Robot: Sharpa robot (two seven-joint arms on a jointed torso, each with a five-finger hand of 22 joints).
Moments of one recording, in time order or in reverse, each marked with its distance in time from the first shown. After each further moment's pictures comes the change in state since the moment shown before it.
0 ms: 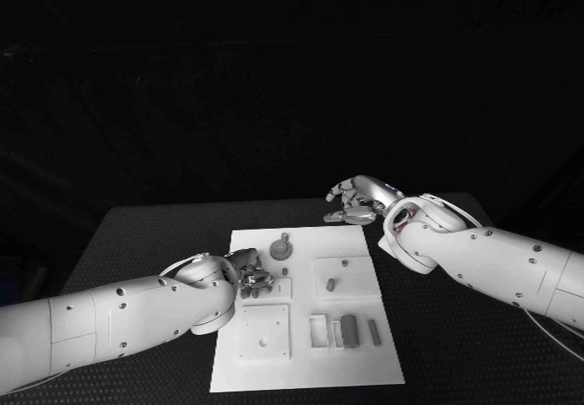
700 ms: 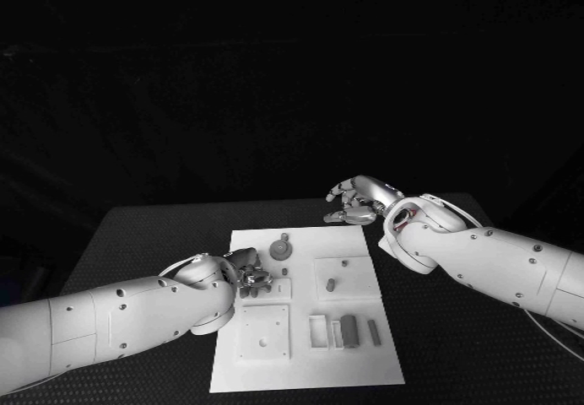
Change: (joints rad) left arm -0.001 0.001 -0.001 -0.004 -0.015 -0.006 -0.003; left_hand -0.001 -0.001 0.003 -0.003 0.004 0.002 -0.002 0.002 0.001 0.002 -0.004 0.000 0.001 0.004 -0.004 0.004 -0.002 0.000 0.004 -0.003 0.000 0.003; right arm 0.000 -0.001 0.000 0.000 0.000 0.001 -0.001; right_hand 0.000 0.000 -0.003 0.003 0.000 -0.001 -0.001 0.000 -0.001 0.000 0.000 0.000 -0.002 0.000 0.000 0.000 0.000 0.000 0.003 -0.002 0.000 0.000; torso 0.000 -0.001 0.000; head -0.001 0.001
